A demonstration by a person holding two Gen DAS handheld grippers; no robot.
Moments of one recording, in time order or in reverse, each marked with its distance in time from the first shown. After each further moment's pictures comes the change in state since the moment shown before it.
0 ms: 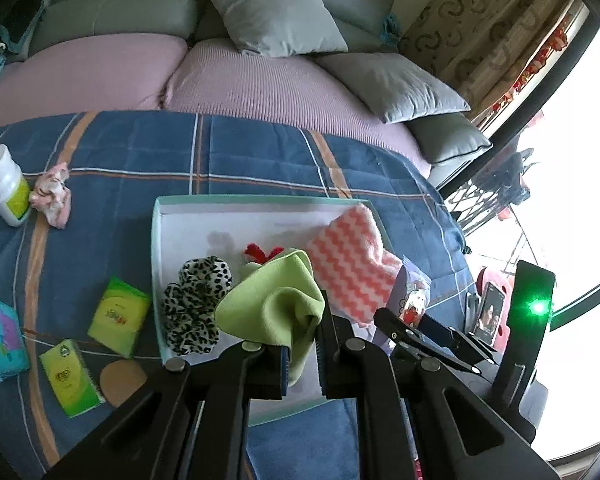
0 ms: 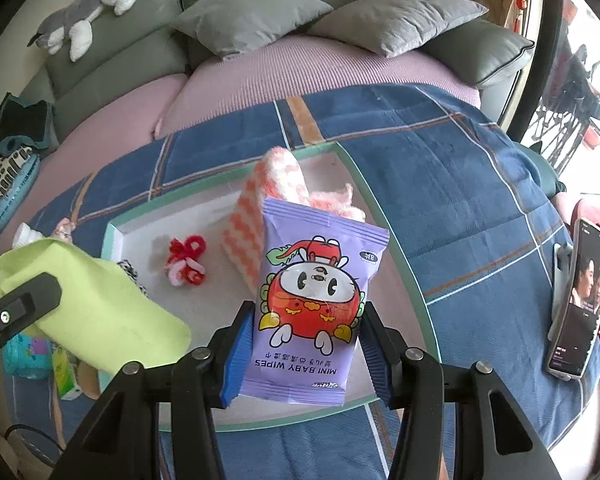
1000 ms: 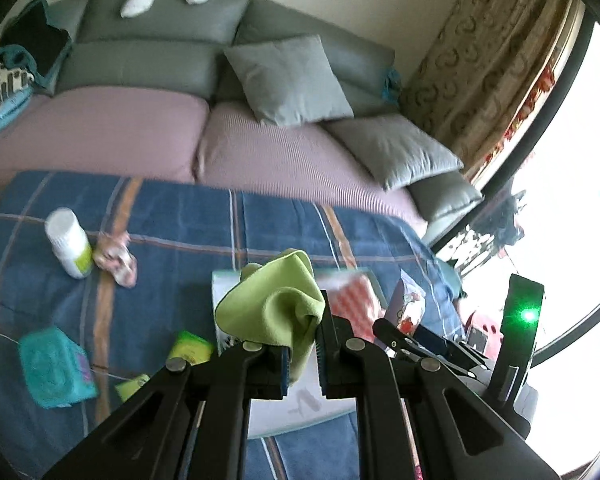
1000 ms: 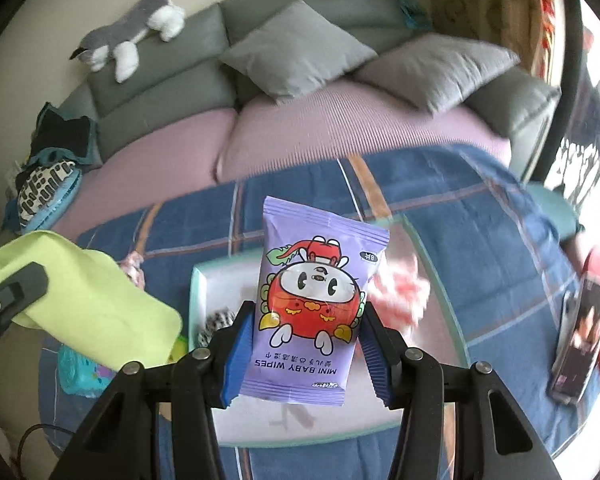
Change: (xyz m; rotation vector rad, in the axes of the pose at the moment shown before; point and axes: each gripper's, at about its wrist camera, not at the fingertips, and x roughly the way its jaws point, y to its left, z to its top) left arm -0.100 0.024 0.028 -0.008 -0.175 0.017; right arm -0.059 0.055 0.025 -0.024 -0.103 0.113
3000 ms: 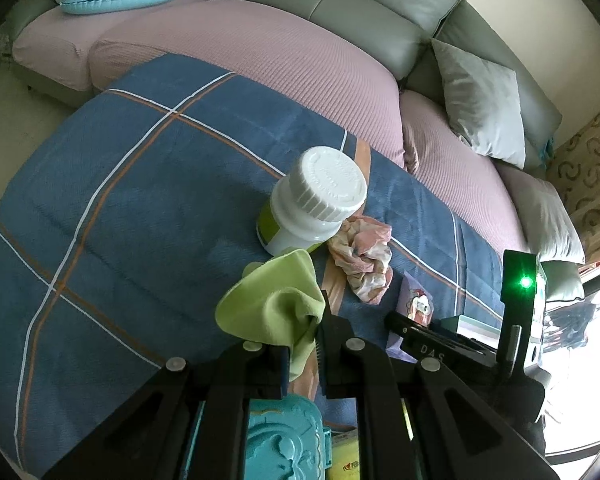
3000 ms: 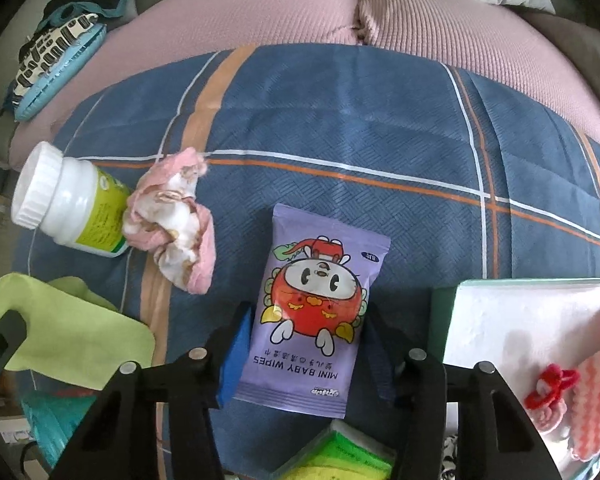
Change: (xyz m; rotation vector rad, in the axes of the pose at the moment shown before) left arm 0.036 0.262 -0.003 -0.424 0.067 0.278; right arm 0.241 0.226 0.024 -0.295 0.401 0.055
